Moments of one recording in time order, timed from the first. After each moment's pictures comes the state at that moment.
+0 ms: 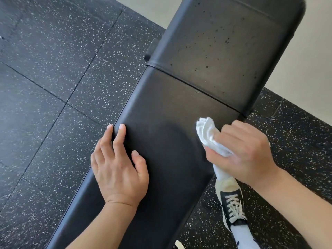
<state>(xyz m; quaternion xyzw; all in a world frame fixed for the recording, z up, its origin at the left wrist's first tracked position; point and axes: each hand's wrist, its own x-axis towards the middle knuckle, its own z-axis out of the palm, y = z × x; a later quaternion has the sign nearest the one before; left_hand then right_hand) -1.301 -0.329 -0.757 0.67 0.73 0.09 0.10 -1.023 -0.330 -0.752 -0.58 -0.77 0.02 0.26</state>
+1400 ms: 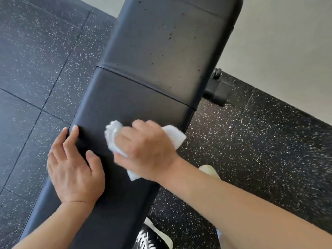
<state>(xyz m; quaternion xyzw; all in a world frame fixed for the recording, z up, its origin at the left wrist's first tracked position) -1.298 -0.332 -0.756 0.67 0.73 0.10 0.09 -1.102 -0.315 -0.749 -0.58 -0.75 0.08 0.32</state>
